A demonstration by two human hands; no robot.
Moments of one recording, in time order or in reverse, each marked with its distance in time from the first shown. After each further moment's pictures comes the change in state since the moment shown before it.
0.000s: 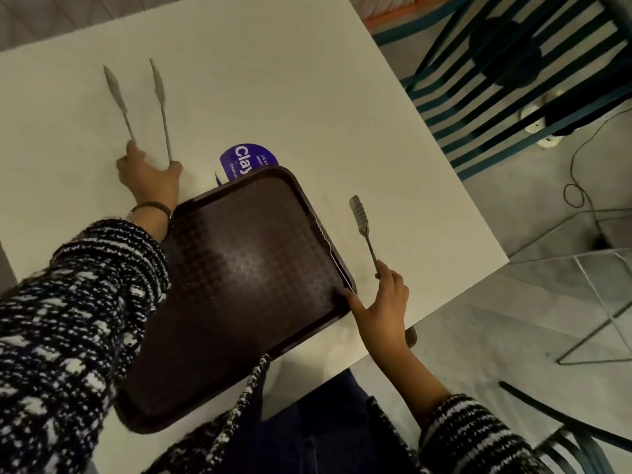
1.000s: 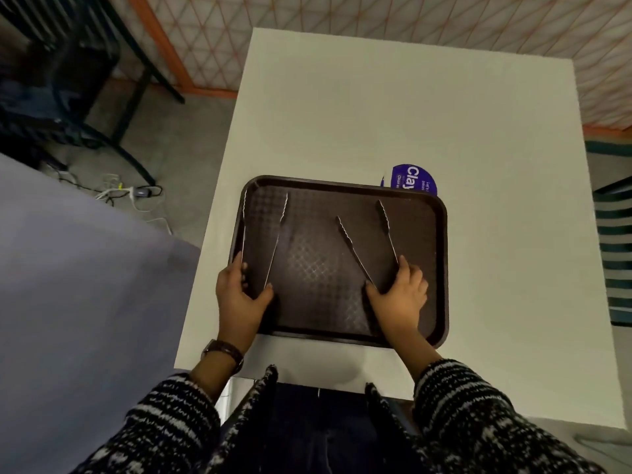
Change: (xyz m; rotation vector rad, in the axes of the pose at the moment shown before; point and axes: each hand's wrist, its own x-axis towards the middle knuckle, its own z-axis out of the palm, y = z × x) left_hand -0.270 -0.126 -0.127 -0.228 0.153 -0.236; right_hand 0.012 -0.077 0.093 -0.319 -0.239 -0.383
